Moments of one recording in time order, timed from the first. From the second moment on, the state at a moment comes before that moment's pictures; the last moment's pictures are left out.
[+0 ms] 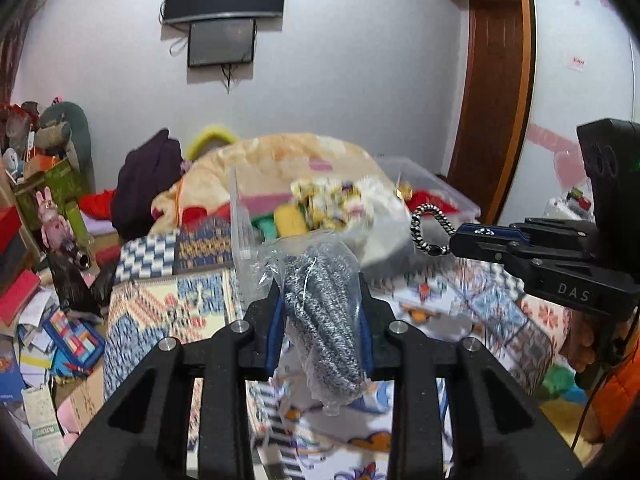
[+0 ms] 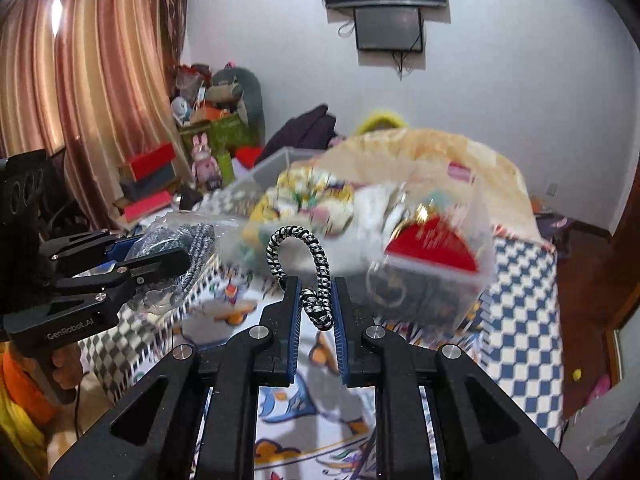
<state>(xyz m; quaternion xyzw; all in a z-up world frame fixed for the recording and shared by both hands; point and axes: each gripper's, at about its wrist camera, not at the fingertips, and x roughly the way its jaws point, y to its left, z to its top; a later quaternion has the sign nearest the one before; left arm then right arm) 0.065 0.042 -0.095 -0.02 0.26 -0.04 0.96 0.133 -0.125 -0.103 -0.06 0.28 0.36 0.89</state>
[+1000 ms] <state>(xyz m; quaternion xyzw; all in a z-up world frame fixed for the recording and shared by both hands) 0.167 0.048 -0.095 -0.05 0.27 -0.02 0.96 0.196 -0.091 -0.104 -0.04 0.30 0.33 0.90</state>
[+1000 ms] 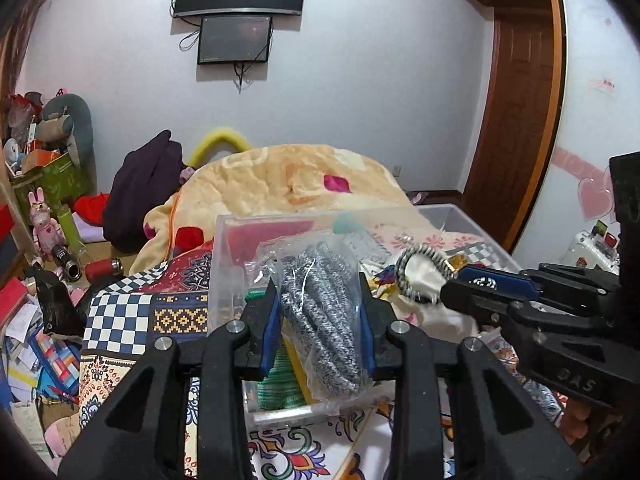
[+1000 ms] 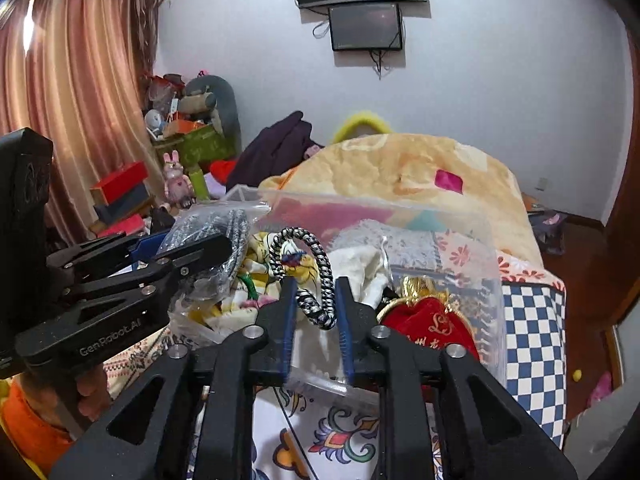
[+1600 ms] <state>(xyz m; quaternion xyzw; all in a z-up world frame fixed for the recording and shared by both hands) 0.126 0.056 -0.061 -0.05 0.22 0.00 0.97 0.172 -0.119 -0.067 -0.04 0.25 0.32 0.91</state>
